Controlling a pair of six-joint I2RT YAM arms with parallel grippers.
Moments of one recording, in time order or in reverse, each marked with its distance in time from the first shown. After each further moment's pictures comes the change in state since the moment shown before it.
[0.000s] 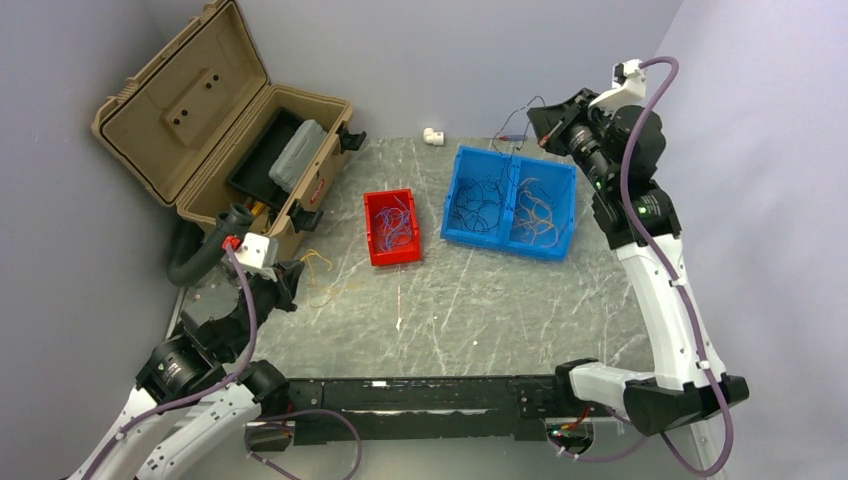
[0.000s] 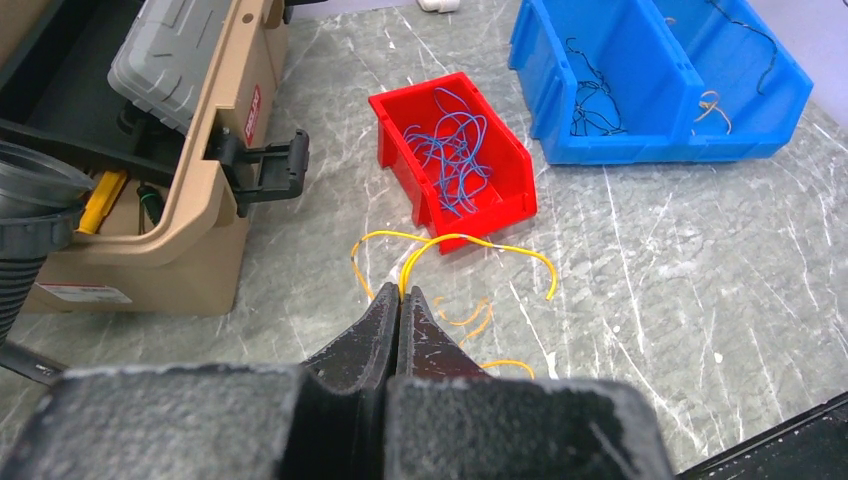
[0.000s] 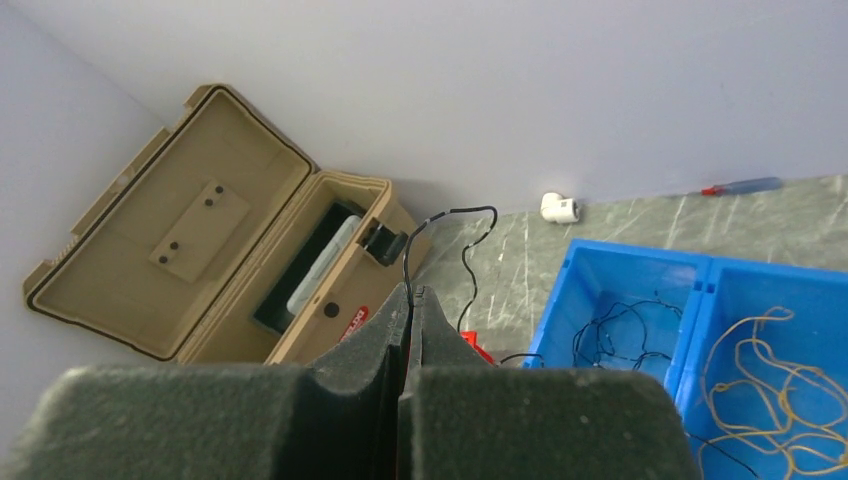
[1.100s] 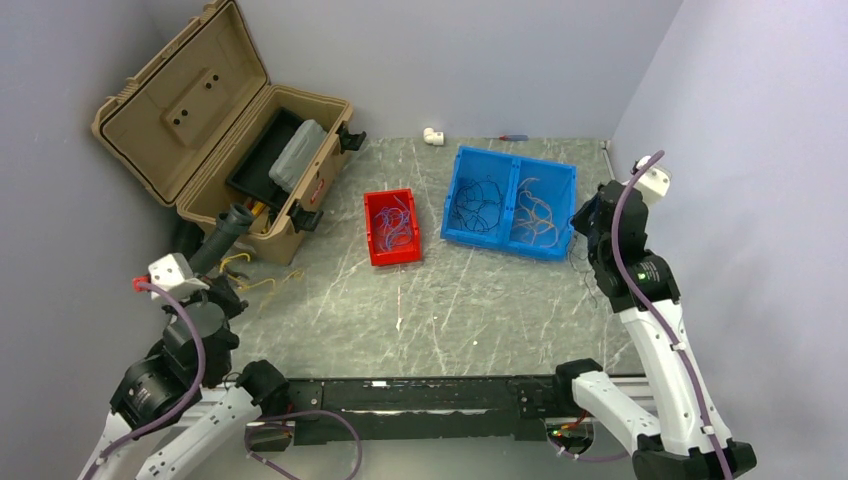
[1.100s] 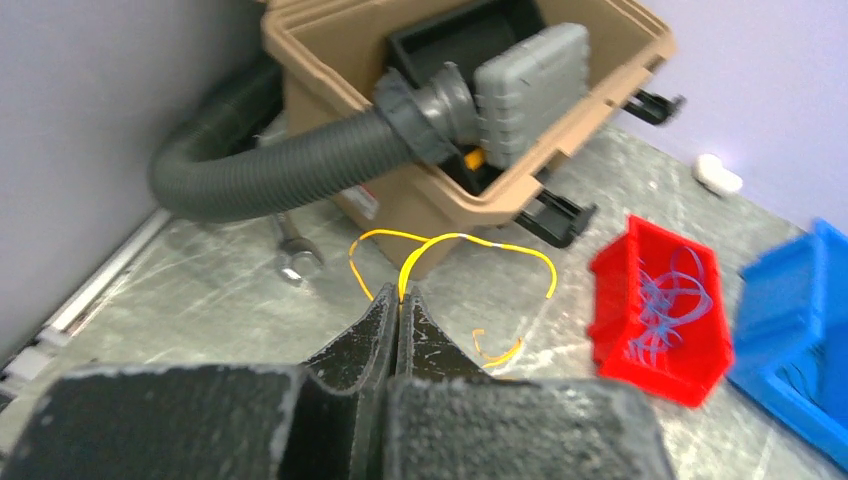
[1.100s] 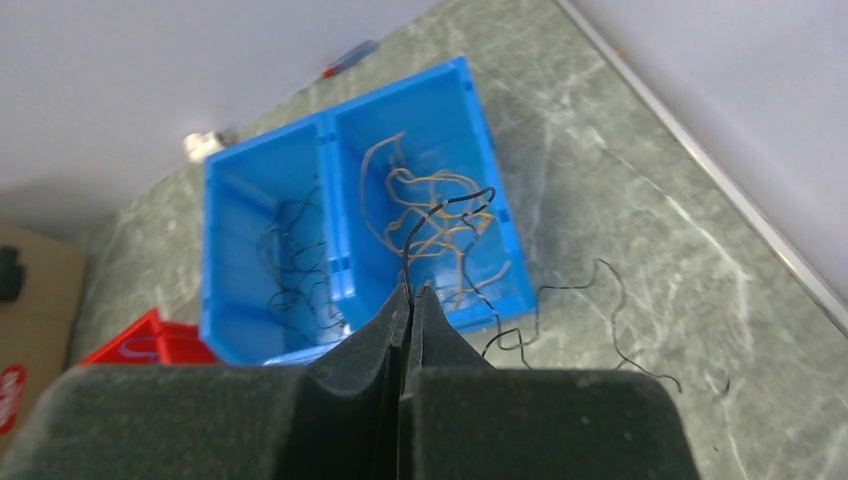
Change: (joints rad) left arm -0.001 -0.094 0.069 -0.346 -0.723 -0.465; right arm -0.027 -0.320 -0.472 -0.239 0.600 -0.001
